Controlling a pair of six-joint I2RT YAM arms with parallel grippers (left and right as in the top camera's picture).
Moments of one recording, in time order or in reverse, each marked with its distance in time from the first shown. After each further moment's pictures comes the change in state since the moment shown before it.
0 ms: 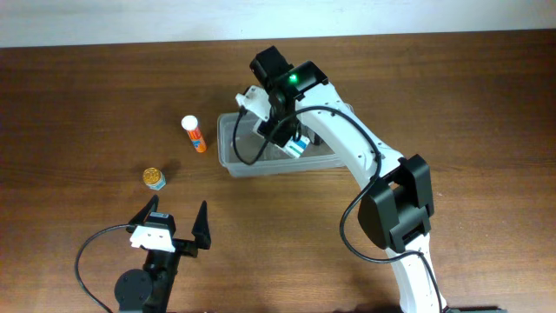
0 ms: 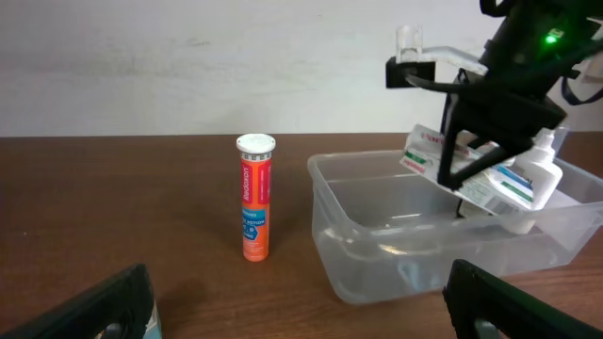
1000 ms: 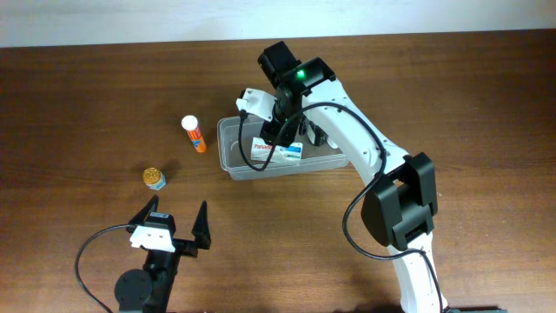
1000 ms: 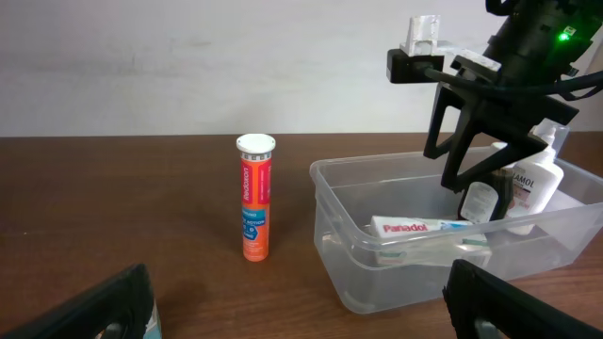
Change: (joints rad) left arm 0.000 0.000 0.000 0.000 0.000 0.000; right arm -0.033 0.000 0.000 0.022 -0.105 -0.223
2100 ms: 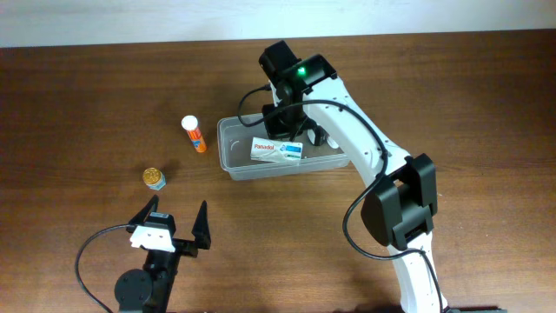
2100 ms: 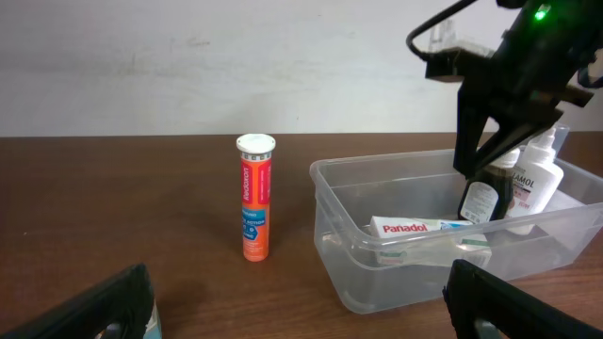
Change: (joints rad) left arm 0.000 0.000 0.000 0.000 0.000 0.000; right arm 0.000 0.003 0.034 -0.090 0.075 1.027
